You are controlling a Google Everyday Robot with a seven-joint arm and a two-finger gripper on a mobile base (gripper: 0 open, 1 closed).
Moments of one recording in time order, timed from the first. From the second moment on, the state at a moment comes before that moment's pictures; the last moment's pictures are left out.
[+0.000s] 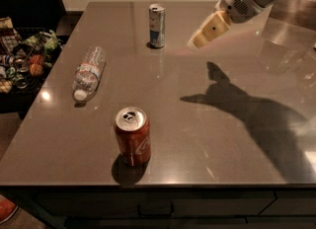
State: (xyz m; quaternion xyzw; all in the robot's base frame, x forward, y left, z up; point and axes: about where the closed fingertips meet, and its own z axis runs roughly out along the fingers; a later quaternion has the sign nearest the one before) arm 0.645 -0.139 0.978 -0.47 0.80 0.11 0.35
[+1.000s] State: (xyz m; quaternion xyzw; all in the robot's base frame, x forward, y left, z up) arm 0.757 -0.070 0.971 -0.38 0.82 0.11 0.42
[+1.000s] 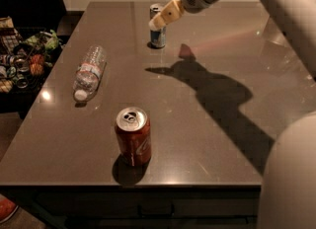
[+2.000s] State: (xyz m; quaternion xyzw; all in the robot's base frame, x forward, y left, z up) arm 0.825 -0.035 0.932 -0.36 0.83 0.12 0.42
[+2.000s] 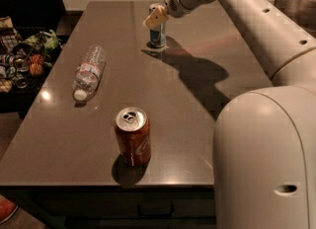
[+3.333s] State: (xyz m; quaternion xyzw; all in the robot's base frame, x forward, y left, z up) arm 0.705 -0.041 0.968 -0.46 0.76 0.20 0.41
